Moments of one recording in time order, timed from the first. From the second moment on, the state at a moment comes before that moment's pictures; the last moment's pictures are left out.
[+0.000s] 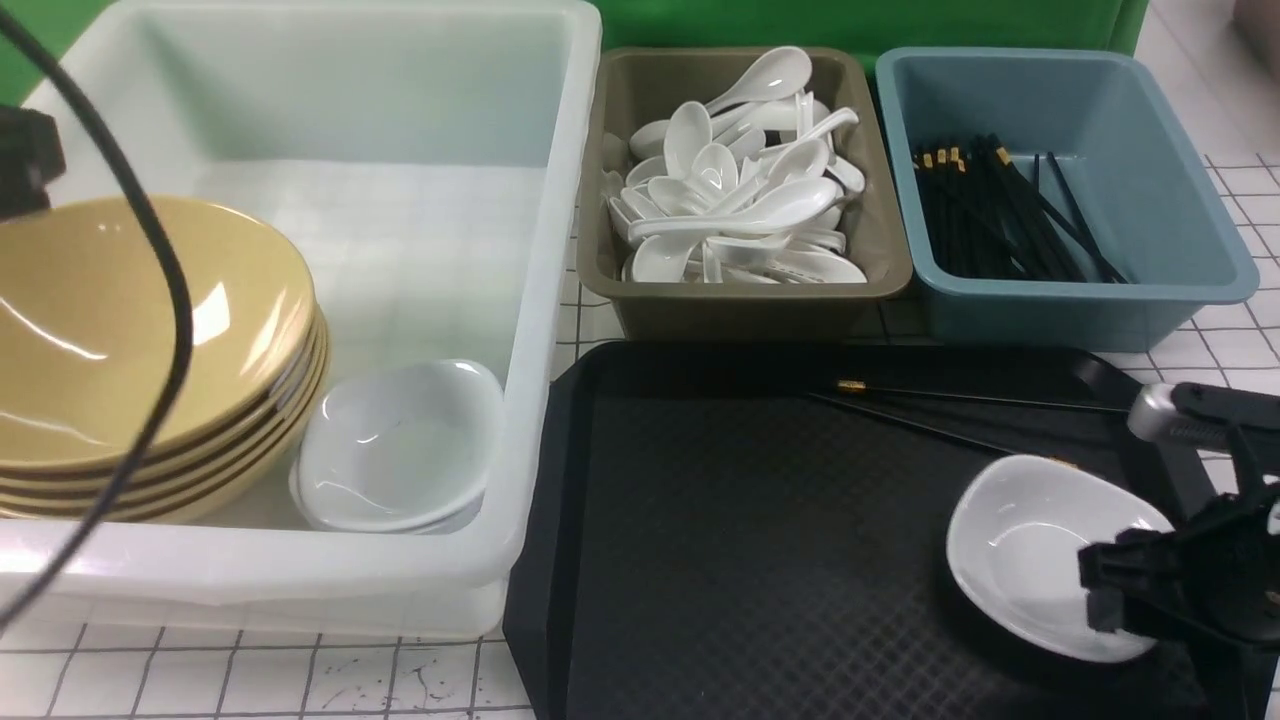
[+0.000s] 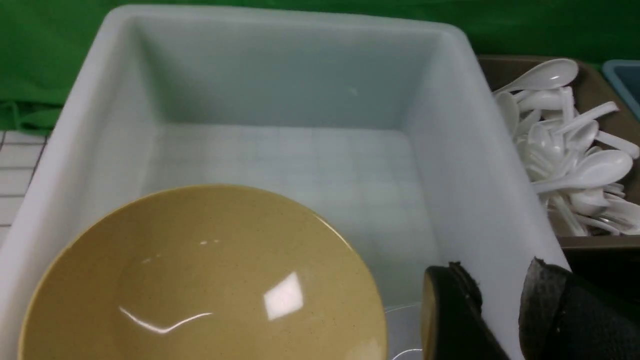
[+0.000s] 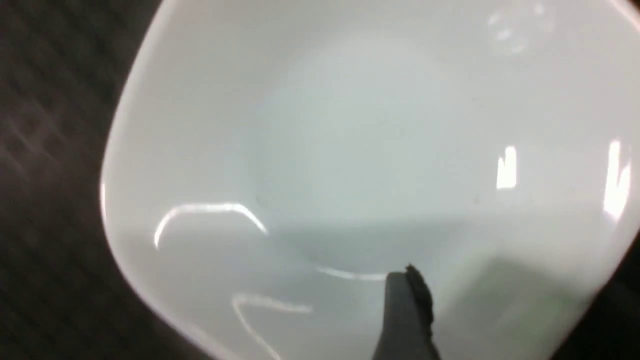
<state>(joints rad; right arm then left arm) 0.15 1.39 -0.58 0.18 0.48 0.19 0.03 0.81 -0.94 -0.27 0.64 0.20</state>
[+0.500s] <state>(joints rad) 0.22 1.29 -0.74 0.26 0.48 -0.11 0.03 0.48 -0.82 -0.09 0.65 0.15</state>
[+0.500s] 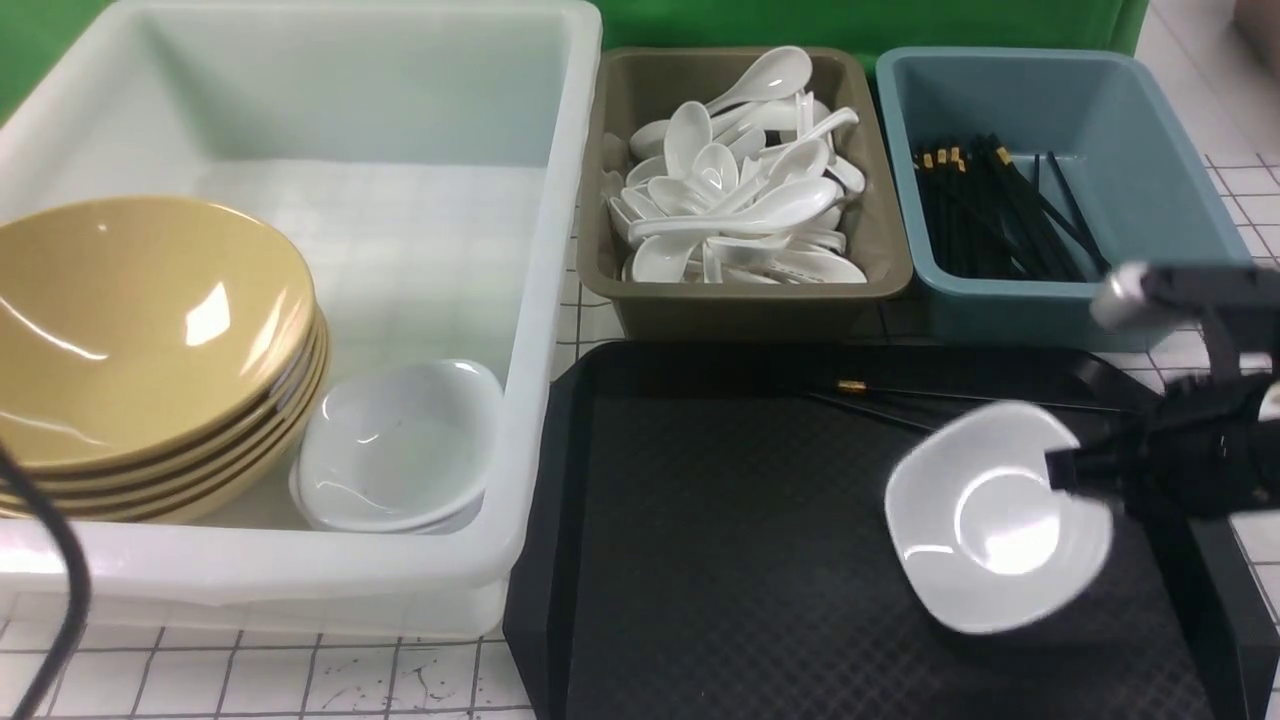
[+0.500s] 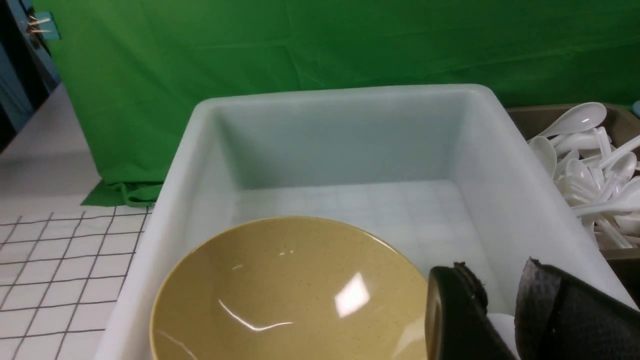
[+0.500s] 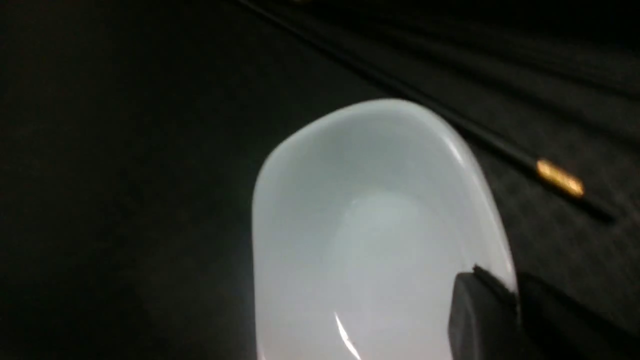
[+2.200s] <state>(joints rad) 0.25 1.65 -1.13 -0.07 0.68 -0.18 -0.12 0.40 -0.52 -0.05 0.64 0.15</state>
